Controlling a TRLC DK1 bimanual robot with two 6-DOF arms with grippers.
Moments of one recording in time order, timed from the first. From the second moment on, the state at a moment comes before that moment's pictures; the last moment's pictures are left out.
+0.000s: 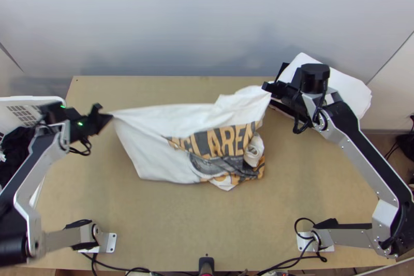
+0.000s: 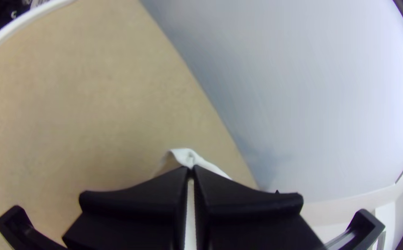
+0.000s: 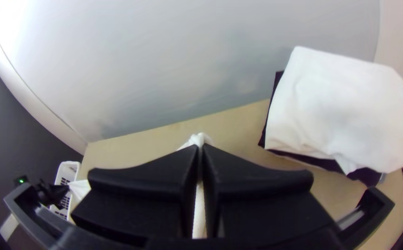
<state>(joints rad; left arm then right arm) 0.25 1.35 0.91 -0.22 0.52 -0.81 0.35 1.44 1.37 -0.44 0.02 0.54</state>
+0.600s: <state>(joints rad) 0.25 0.96 1.36 -0.37 0.16 -0.55 0.33 1.38 1.88 -0.35 0.17 0.18</state>
